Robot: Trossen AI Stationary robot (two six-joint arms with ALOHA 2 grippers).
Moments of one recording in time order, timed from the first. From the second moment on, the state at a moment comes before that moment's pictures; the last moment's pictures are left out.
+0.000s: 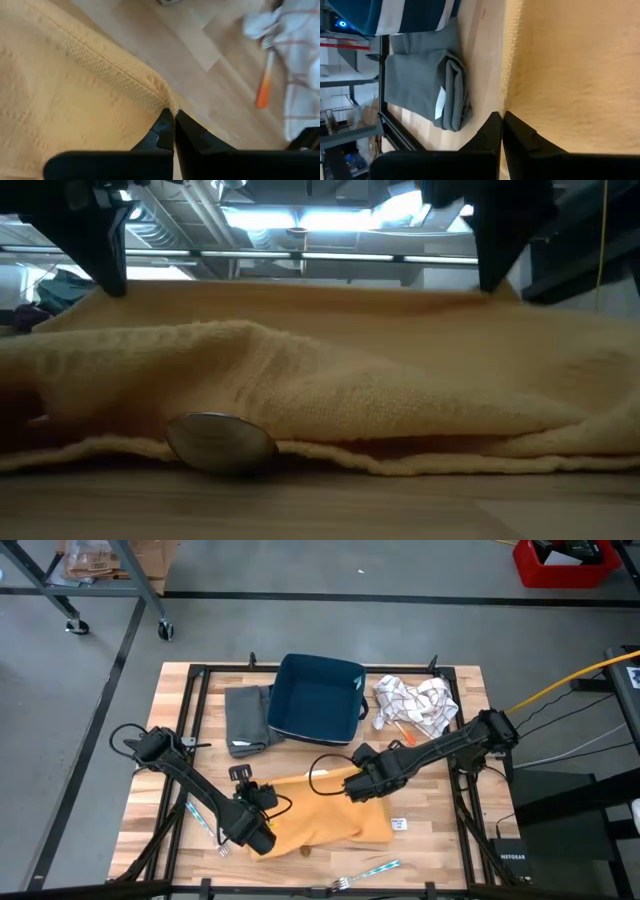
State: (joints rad) left arm -0.67 1.89 1.48 -1.55 -0.57 -0.99; right arm 0.36 1.77 1.51 -1.38 0.30 1.13
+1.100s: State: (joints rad) left arm -0.55 1.89 1.26 -1.36 -0.58 -1.01; right arm 0.35 1.77 1.19 -1.05 0.45 1.03
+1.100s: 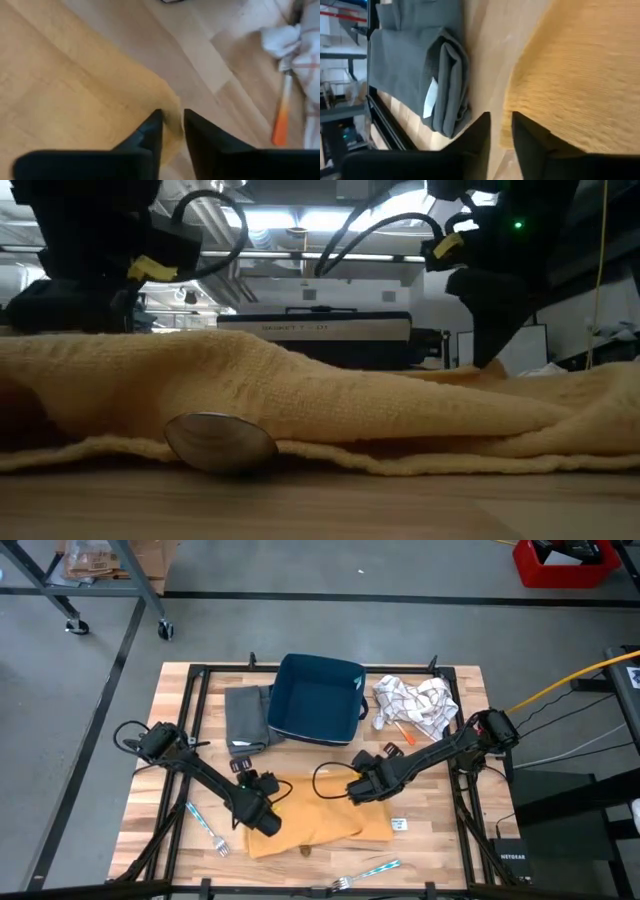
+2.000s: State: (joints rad) left arm -0.57 1.89 1.42 -1.20 0.04 -0.96; right arm 0.36 1.77 1.20 -1.02 -0.11 1.25
